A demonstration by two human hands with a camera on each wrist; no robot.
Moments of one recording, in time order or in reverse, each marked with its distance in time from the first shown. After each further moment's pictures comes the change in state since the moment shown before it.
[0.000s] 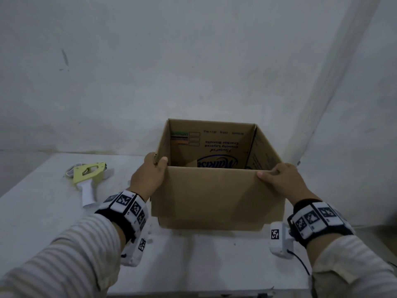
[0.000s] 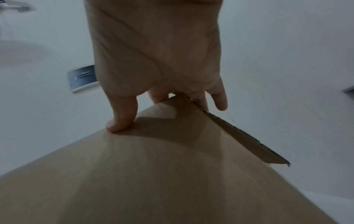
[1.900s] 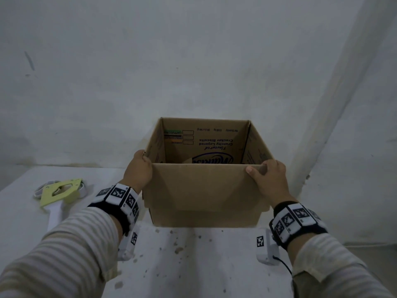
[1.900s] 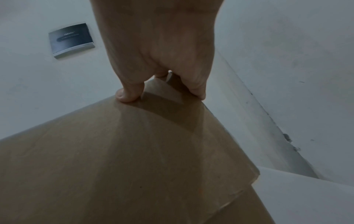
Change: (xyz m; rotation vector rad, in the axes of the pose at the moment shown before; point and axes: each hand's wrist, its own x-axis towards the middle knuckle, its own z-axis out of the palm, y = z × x) left_hand 0.122 0.043 0.057 -0.087 0.102 0.019; right_hand 0.124 0.003 0.030 0.248 0.097 -0.047
